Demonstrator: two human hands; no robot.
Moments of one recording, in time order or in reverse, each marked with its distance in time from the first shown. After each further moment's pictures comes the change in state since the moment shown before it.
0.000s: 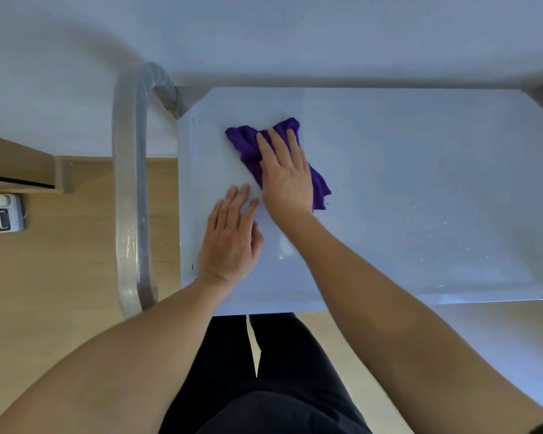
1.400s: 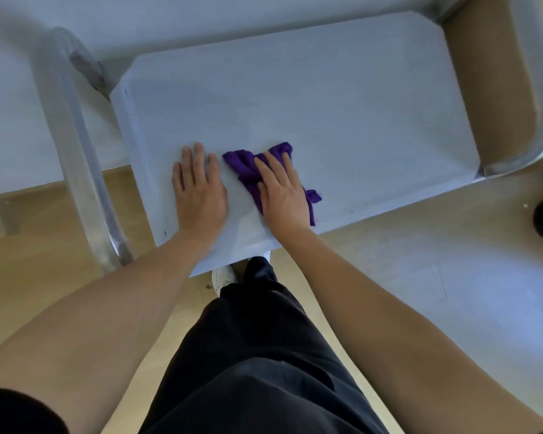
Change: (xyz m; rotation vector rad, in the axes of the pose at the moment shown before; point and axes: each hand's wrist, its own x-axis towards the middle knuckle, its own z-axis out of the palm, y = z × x) left_hand 0.007 0.005 0.006 0.061 -0.090 0.040; right_hand -0.138 0.020 -0.019 0.036 0.042 0.299
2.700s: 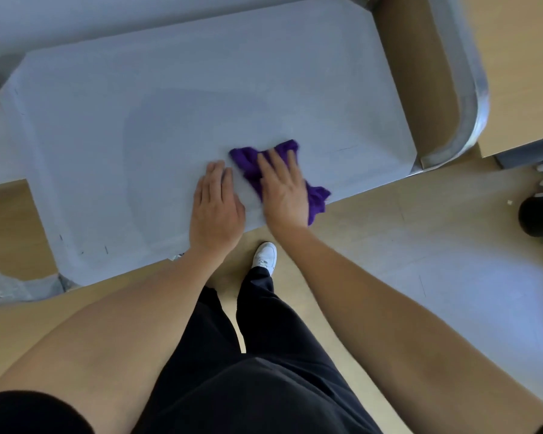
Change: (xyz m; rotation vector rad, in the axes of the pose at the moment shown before) left_hand -0.033 0.183 0.035 -0.091 -0.016 0.084; right_hand -0.016 0.152 -0.058 -0.036 0.104 0.057
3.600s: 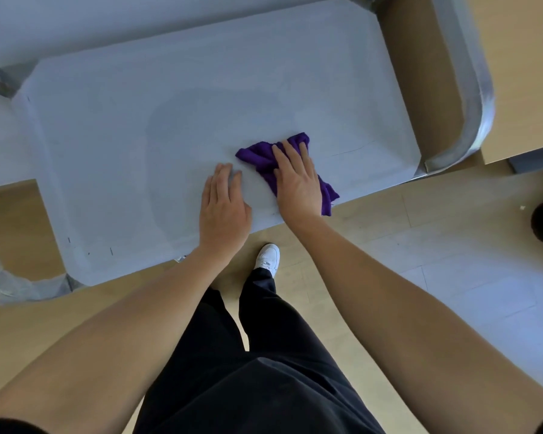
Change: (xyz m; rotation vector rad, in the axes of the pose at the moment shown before) left_hand 0.005 0.021 -0.007 0.013 0.022 0.010; right_hand 0.020 0.024 -0.014 0.040 -0.070 0.011
